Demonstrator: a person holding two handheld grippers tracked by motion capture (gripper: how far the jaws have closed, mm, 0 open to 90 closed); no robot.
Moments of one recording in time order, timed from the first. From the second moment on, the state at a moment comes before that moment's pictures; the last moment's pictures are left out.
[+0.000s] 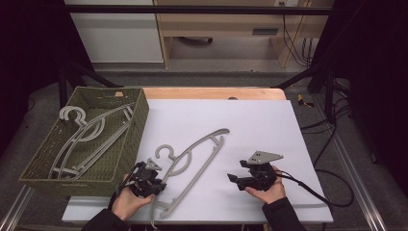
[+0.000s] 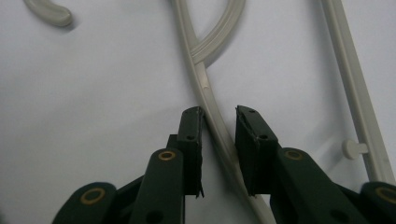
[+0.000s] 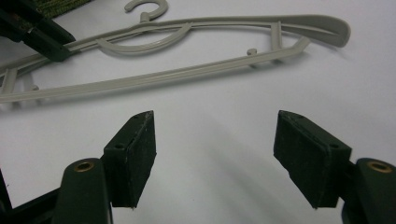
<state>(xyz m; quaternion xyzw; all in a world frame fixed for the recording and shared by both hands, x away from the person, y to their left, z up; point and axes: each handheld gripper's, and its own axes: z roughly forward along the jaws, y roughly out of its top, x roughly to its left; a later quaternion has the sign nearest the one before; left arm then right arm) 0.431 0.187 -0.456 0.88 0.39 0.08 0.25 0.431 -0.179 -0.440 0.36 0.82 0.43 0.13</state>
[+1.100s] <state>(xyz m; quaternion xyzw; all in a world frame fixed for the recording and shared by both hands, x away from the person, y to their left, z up) 0.419 0.190 -0.451 0.87 0.41 0.12 0.26 0.430 -0.190 -0.435 0.37 0.81 0.44 0.13</state>
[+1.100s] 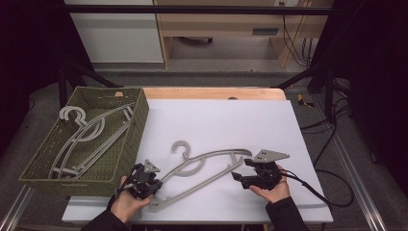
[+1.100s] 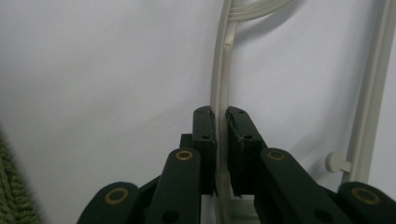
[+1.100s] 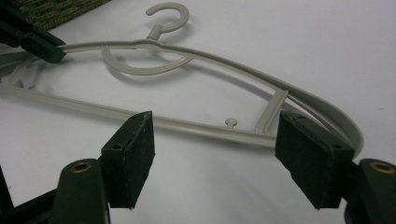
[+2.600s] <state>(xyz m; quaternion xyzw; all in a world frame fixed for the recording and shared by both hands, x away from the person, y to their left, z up) 0.452 0.345 -0.320 0.73 0.49 0.35 0.32 0.422 -0.250 -0.401 0.40 0.73 0.51 0.21</state>
